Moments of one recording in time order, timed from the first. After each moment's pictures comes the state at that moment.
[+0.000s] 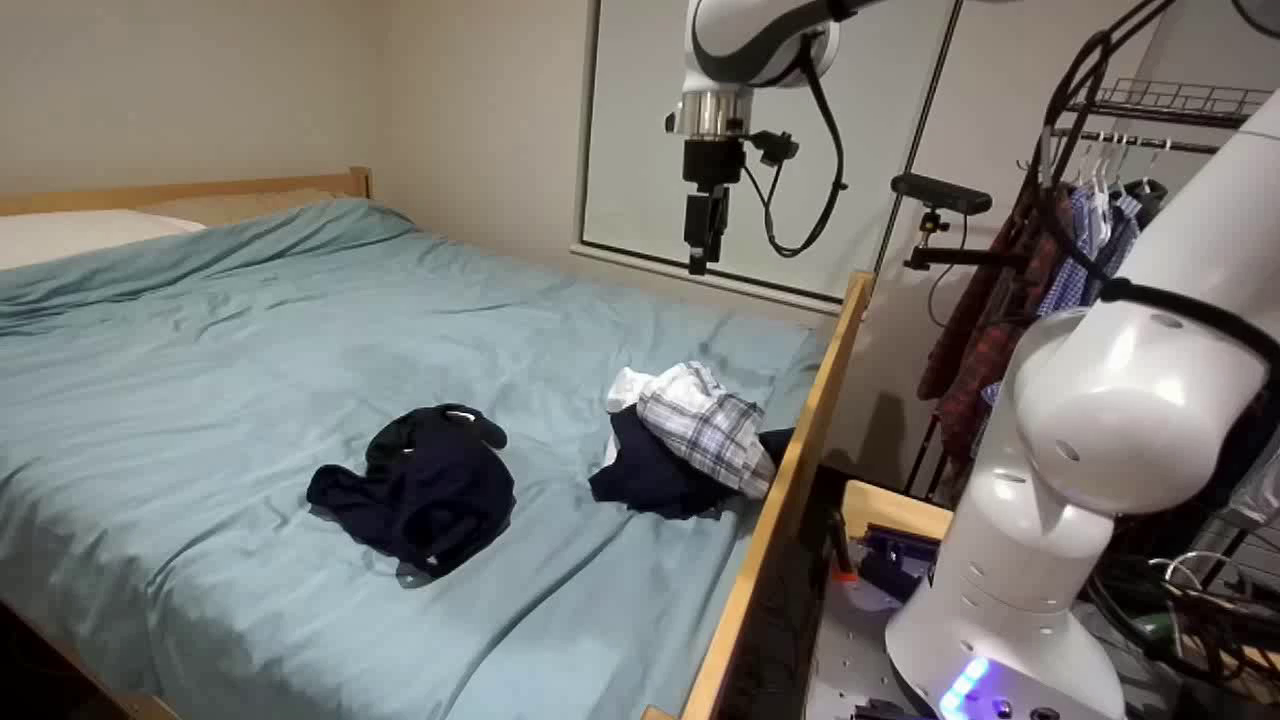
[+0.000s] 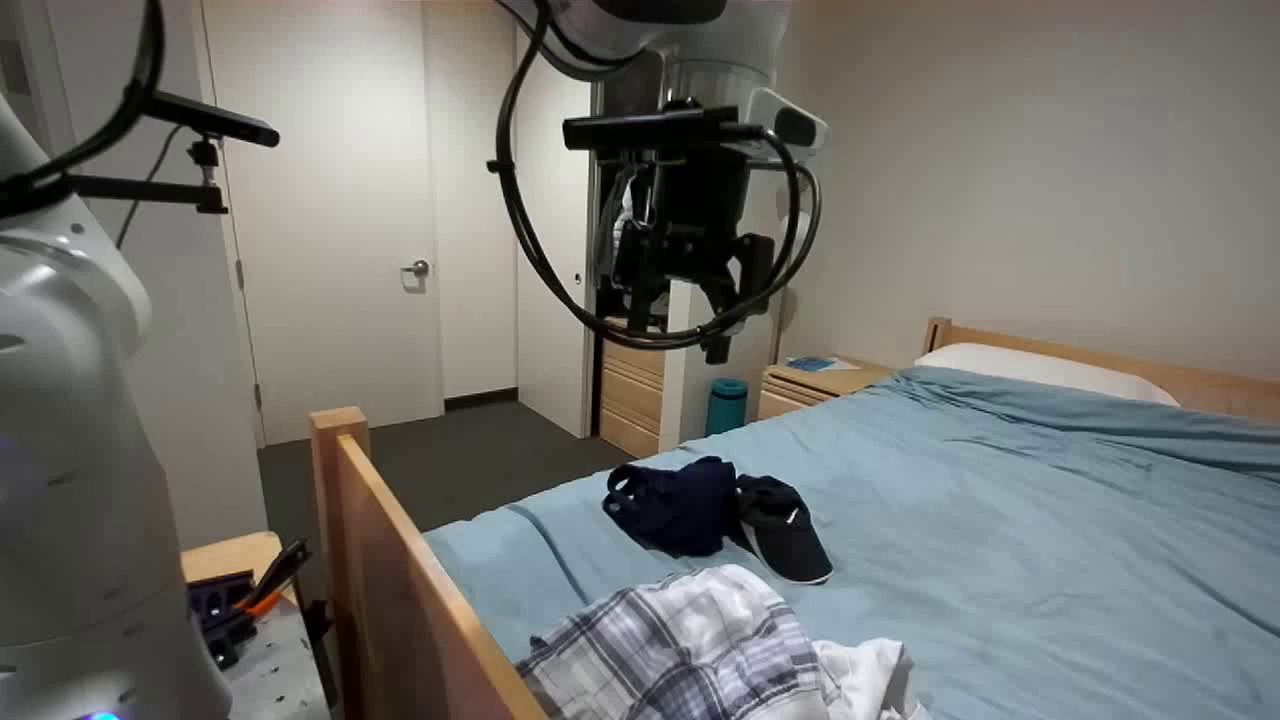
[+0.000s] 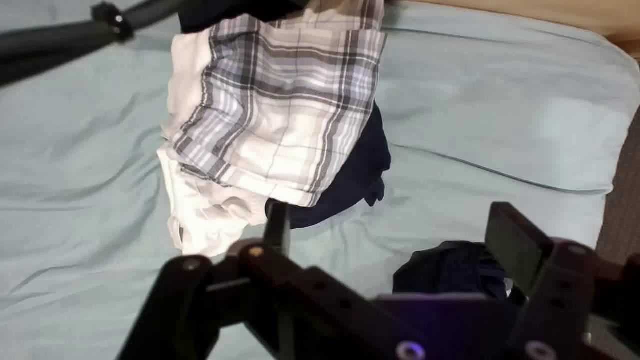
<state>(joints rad) -0.10 -0.30 -0.29 -2.24 -0.11 1.86 -0.42</state>
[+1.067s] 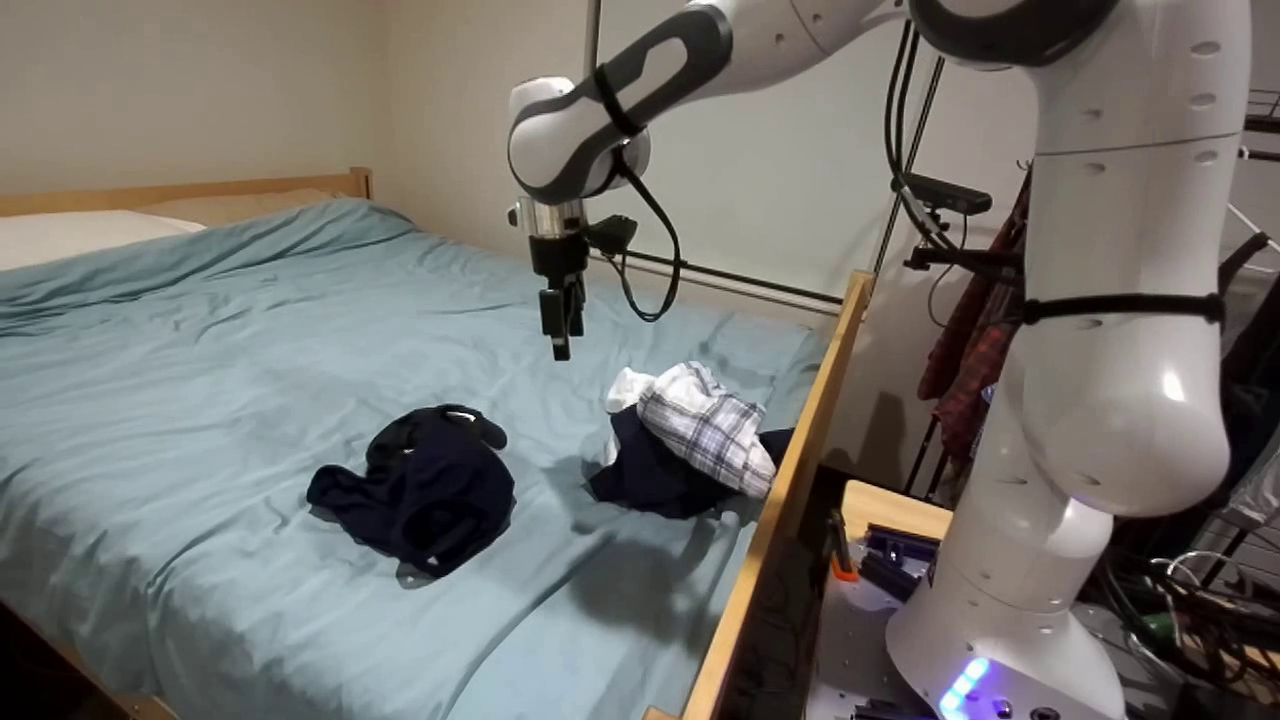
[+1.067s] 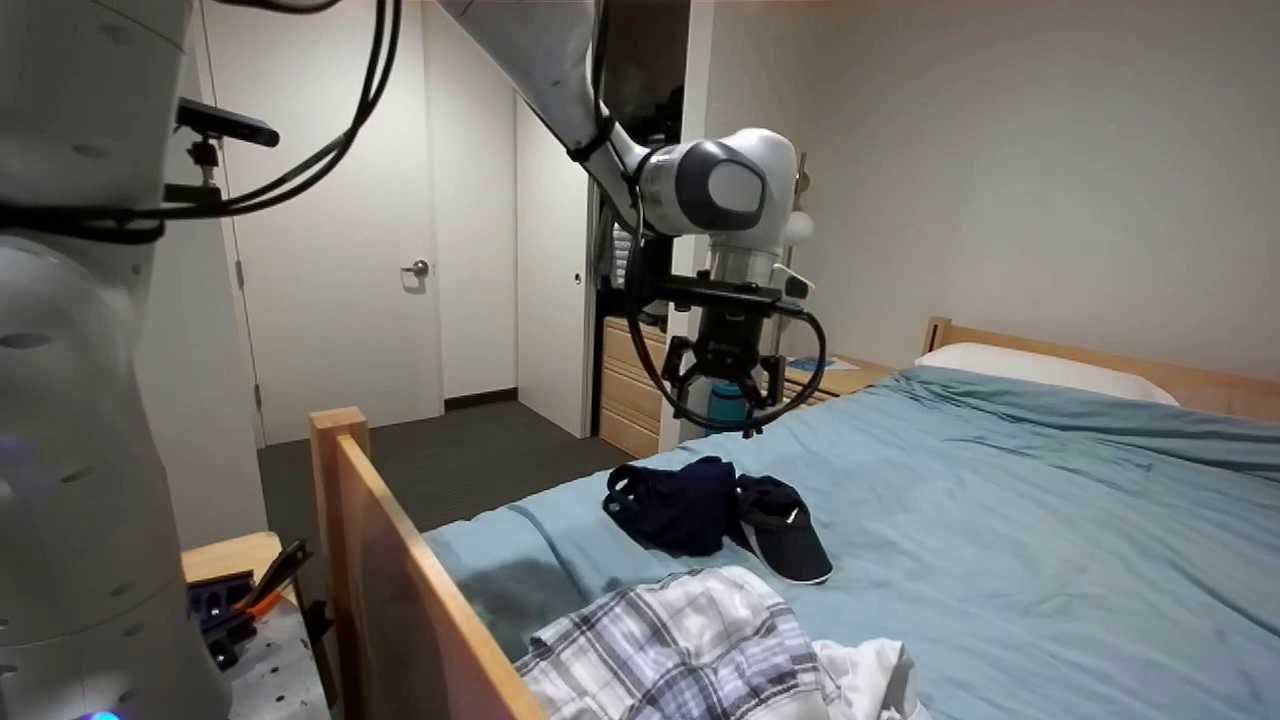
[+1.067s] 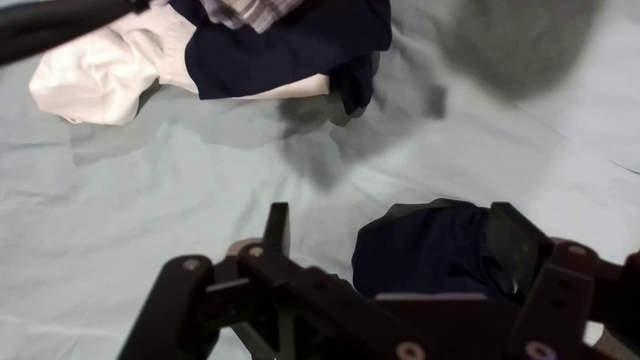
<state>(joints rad) -0.03 0.26 -0.13 -1.94 -0.04 2.04 -0.45</state>
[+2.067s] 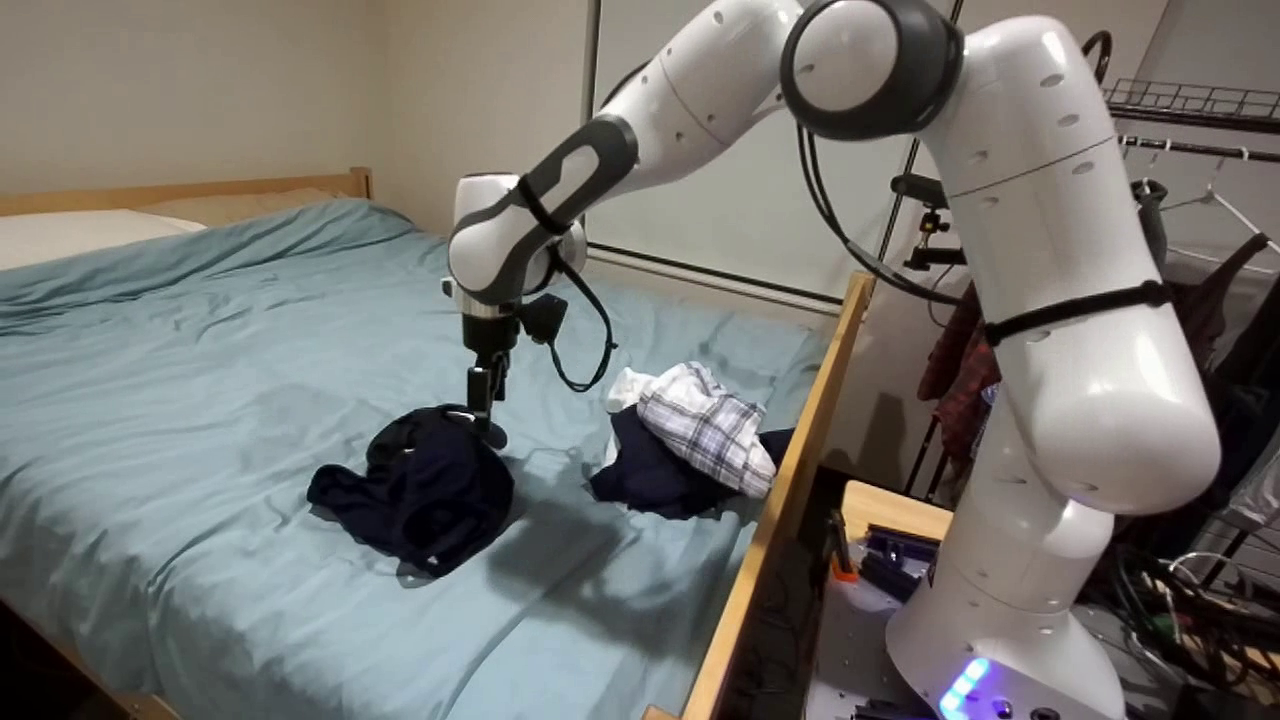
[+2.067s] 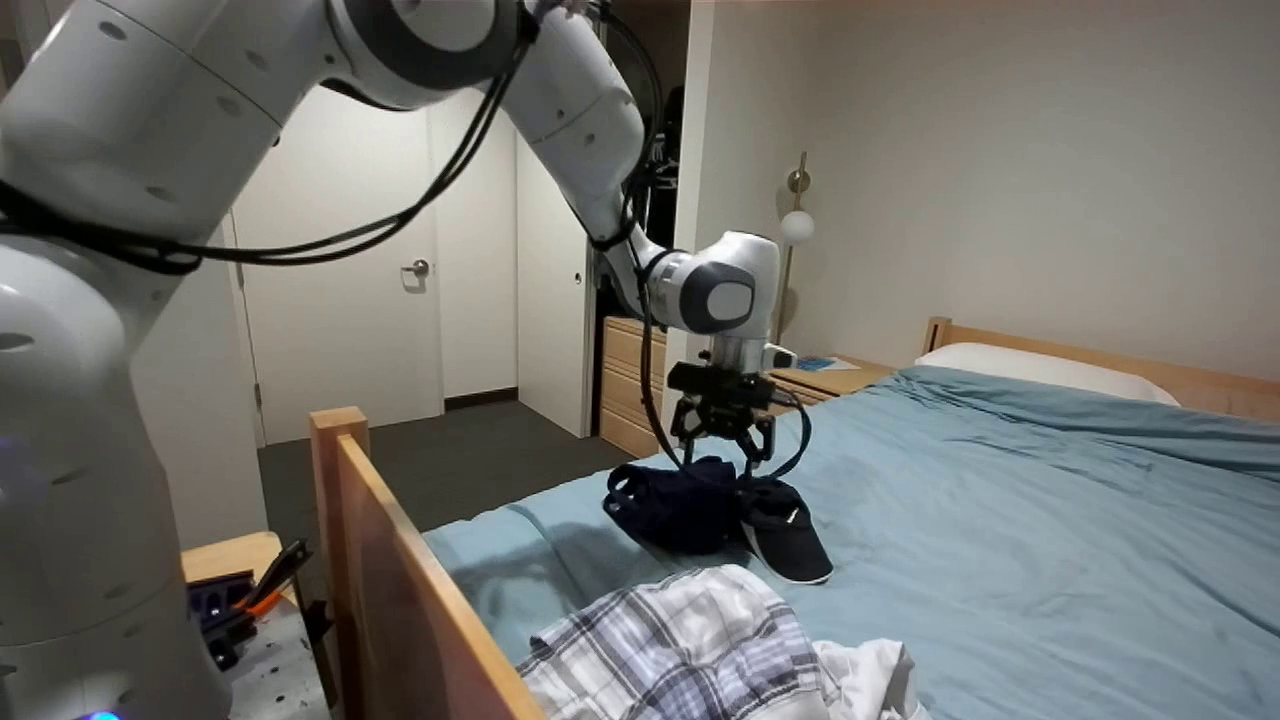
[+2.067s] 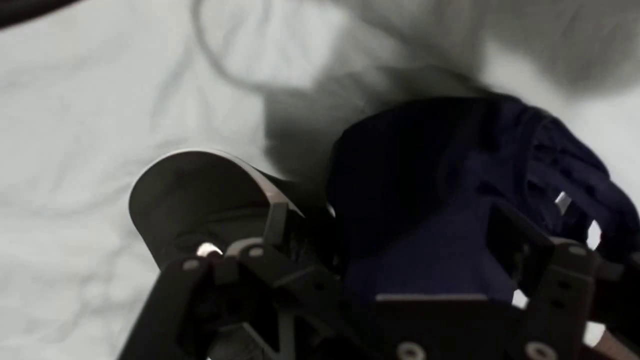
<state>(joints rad) -0.08 0.57 0.01 -1.79 0.02 2.34 -0.50</state>
